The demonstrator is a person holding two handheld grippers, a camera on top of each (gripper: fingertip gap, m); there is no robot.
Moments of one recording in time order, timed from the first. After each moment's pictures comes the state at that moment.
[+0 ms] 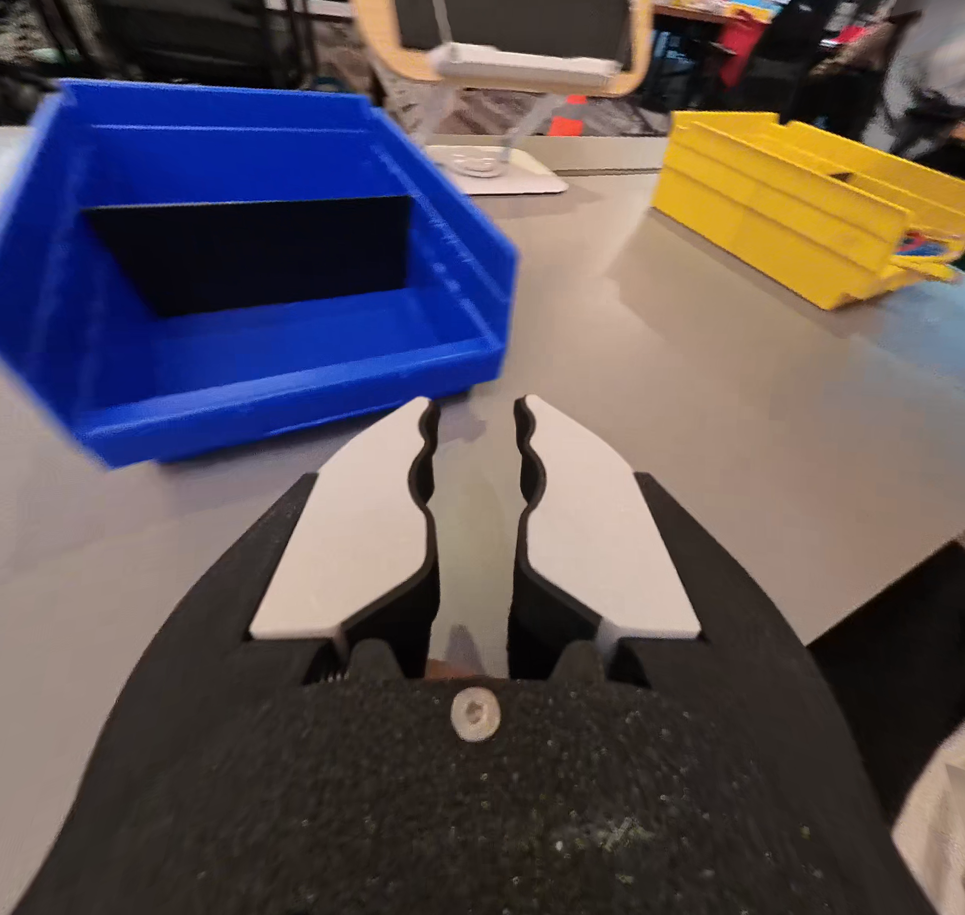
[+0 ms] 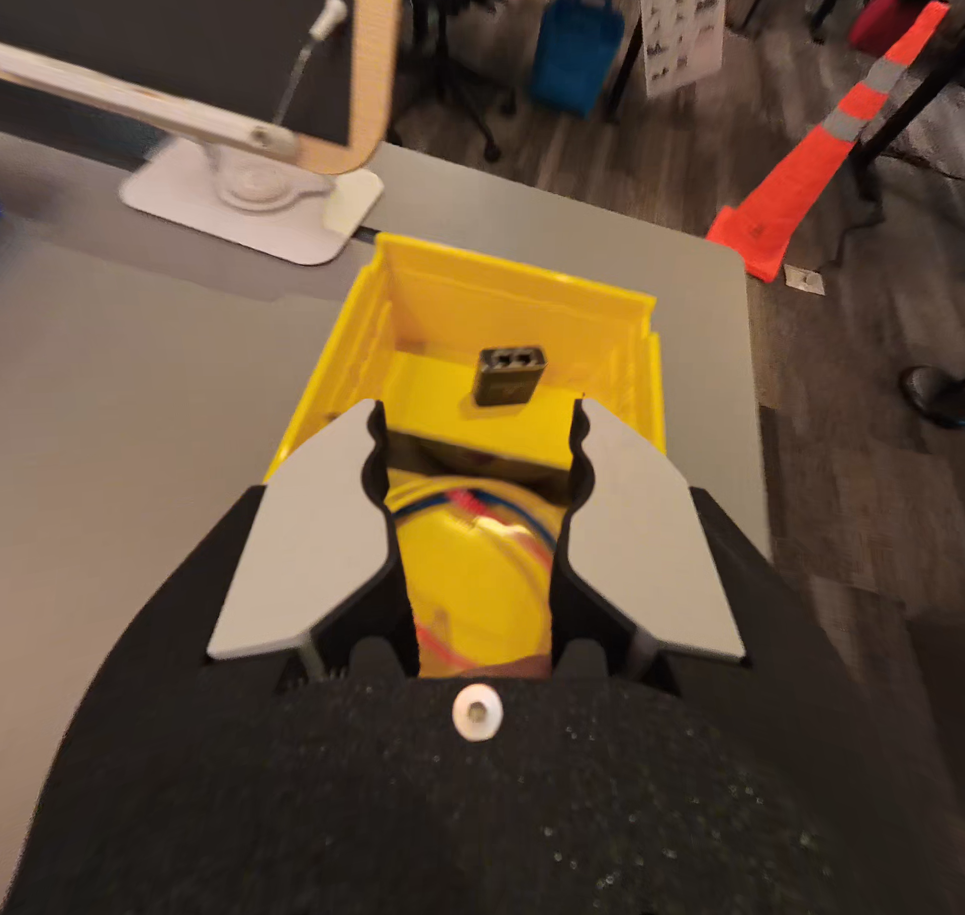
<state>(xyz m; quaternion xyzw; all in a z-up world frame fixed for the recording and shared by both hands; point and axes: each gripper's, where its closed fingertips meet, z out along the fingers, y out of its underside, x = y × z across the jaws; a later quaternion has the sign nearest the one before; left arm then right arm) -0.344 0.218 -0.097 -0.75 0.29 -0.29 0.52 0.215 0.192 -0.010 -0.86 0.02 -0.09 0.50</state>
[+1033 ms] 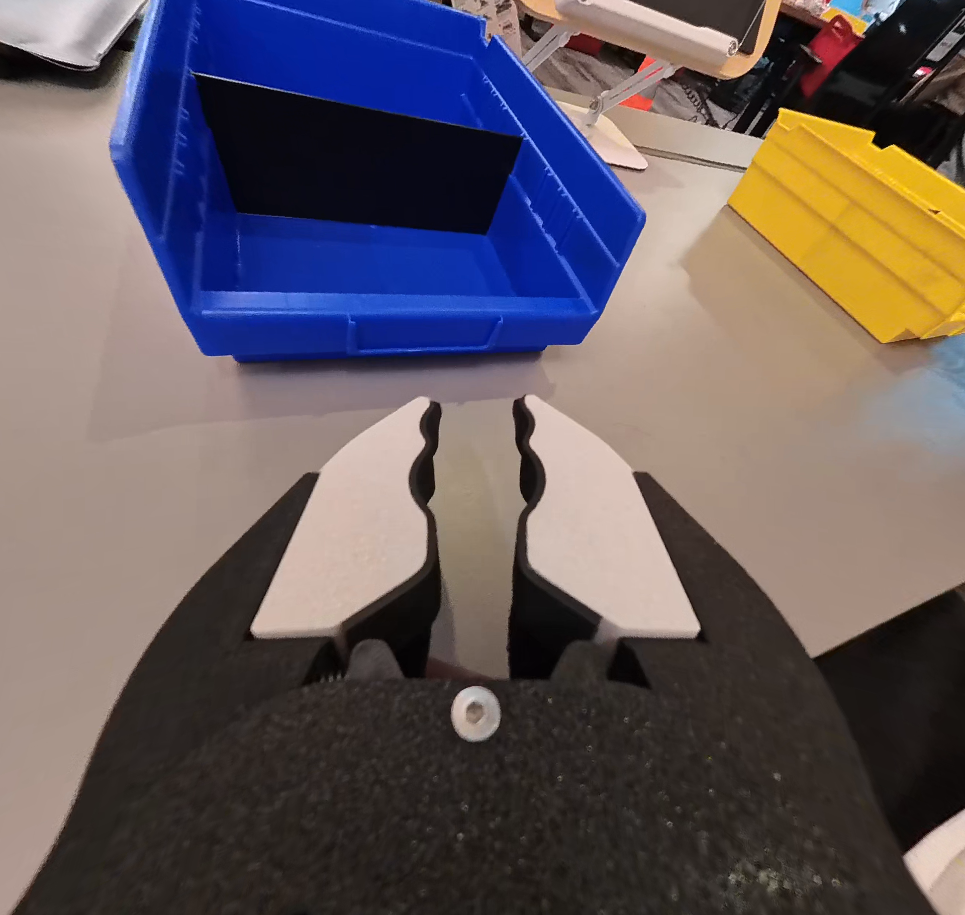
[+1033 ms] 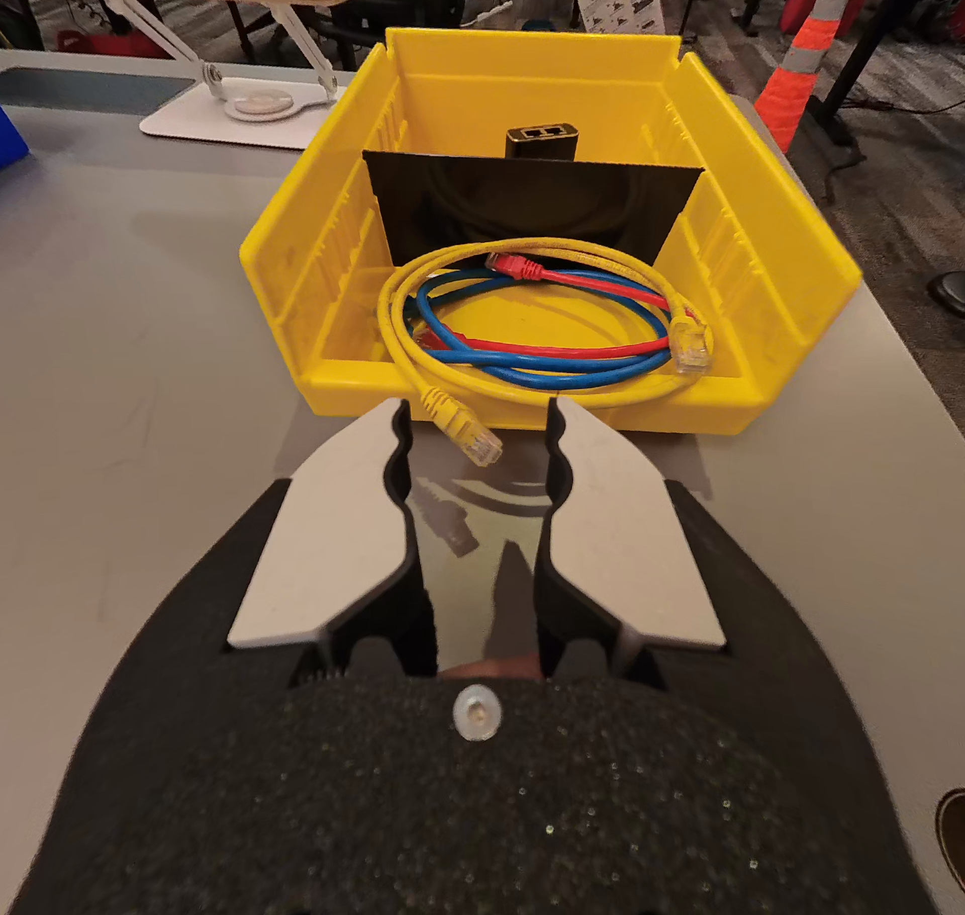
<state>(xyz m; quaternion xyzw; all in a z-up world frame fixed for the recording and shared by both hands) -0.390 0.239 -0.119 -0.80 0.21 -0.29 0.48 0.164 0.066 -0.124 -0.83 0.10 -0.07 0.55</state>
